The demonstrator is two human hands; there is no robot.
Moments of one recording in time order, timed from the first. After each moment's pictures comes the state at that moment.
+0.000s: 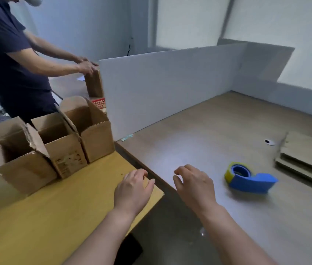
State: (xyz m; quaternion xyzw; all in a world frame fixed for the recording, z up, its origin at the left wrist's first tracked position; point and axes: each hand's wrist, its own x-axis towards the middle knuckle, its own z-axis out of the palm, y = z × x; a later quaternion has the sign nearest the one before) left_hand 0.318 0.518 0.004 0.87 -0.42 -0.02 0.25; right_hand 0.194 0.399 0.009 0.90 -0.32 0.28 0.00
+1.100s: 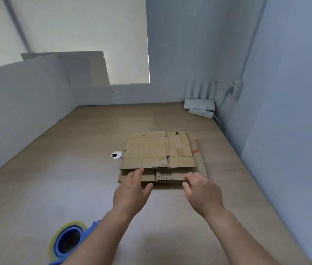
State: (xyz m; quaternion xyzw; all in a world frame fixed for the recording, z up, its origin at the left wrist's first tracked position) left_hand -0.042 0.077 -0.001 0.67 -0.71 -0.12 0.19; right_hand -0.244 0.091 -0.010 0.71 -0.67 0.23 -0.01
